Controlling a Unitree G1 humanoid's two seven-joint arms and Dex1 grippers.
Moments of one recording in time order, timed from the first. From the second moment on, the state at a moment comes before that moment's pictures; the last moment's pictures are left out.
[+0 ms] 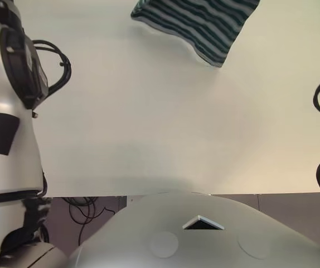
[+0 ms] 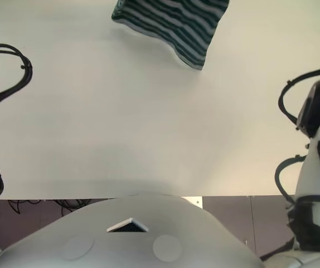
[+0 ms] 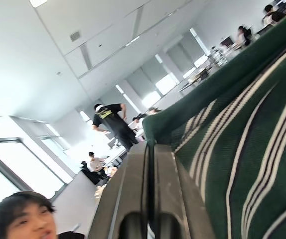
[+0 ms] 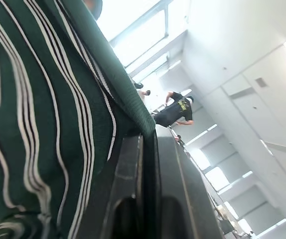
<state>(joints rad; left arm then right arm) -1.48 0.50 -0.08 1.22 0.12 -0.29 -0.48 -1.25 -0.67 0.10 0.81 -0.16 -0.25 0.58</state>
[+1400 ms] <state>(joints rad) -0.02 1.13 -0.08 -0.26 -0.22 -0.05 -1.48 0.29 -1.26 0.14 -0.63 -0.10 -0.06 0.94</state>
